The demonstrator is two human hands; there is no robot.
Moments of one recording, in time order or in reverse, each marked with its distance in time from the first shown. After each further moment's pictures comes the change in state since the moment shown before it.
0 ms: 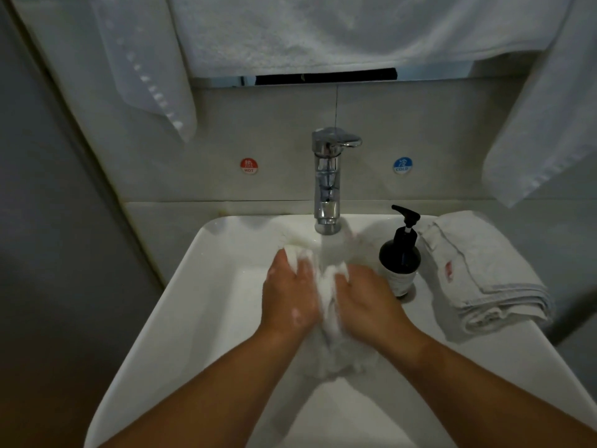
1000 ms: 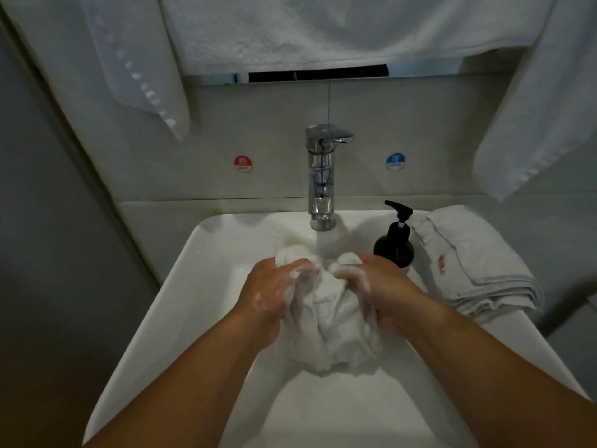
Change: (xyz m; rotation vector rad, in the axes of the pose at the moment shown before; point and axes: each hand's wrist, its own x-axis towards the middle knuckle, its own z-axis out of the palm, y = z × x) left_hand 0.004 0.013 -0.027 -0.325 -0.295 -0.302; right_hand 0.019 0.020 -0.012 0.817 -0.152 0.298
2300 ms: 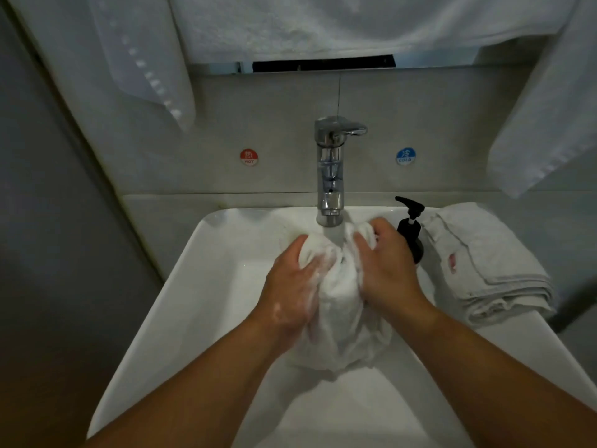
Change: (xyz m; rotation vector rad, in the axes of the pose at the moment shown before) left_hand -0.005 -0.006 0.013 0.080 -0.034 0.273; right_hand -0.002 -0.012 0.013 -0.282 0.339 -0.527
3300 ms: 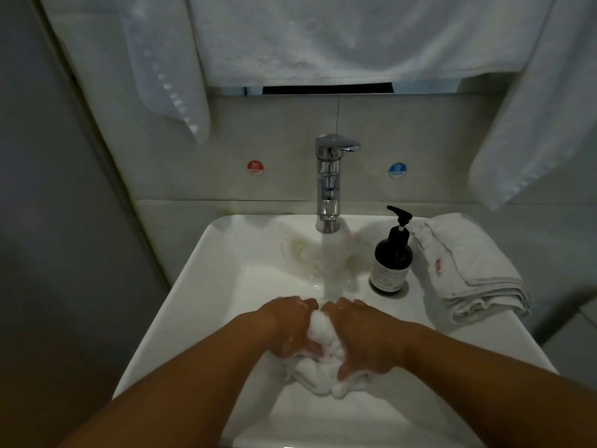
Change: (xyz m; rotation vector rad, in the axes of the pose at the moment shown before) left_hand 0.003 -0.026 -0.021 1.365 -0.731 -0.046; right_hand -0.038 0.039 -0.007 -0.941 -1.038 -0.208
